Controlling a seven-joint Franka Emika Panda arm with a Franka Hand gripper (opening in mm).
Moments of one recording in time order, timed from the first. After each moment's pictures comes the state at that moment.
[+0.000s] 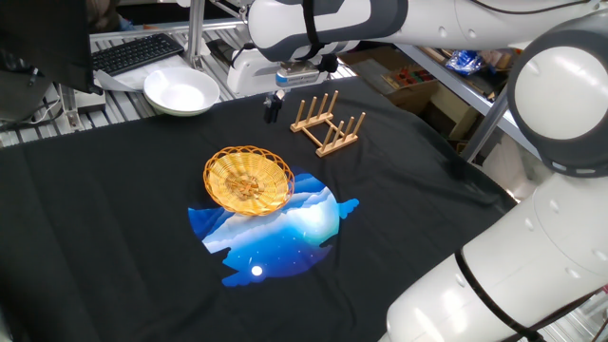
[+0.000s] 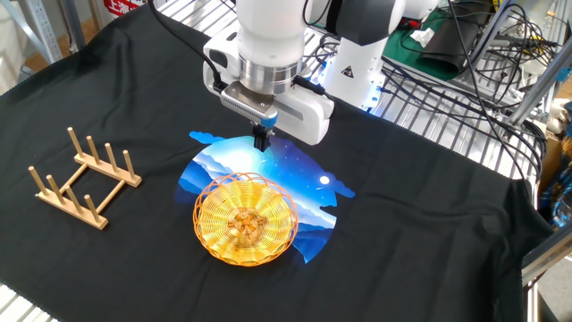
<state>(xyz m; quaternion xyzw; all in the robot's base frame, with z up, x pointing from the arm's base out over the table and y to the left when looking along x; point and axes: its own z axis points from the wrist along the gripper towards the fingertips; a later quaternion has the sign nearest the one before) 0.499 0.000 0.299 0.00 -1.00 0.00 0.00</state>
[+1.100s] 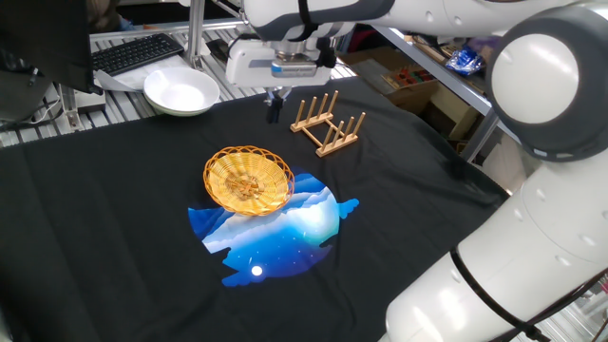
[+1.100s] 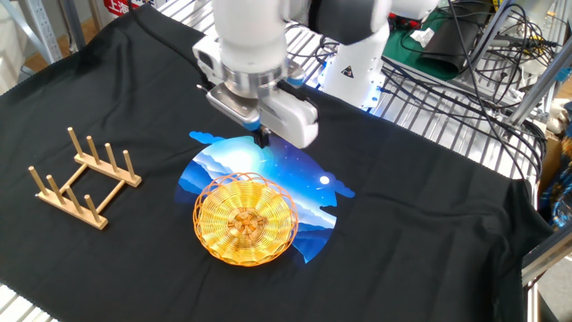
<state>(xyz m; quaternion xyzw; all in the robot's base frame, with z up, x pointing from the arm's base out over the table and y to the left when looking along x) 0.500 -0.007 0.300 -0.07 -1.00 -0.02 0.07</state>
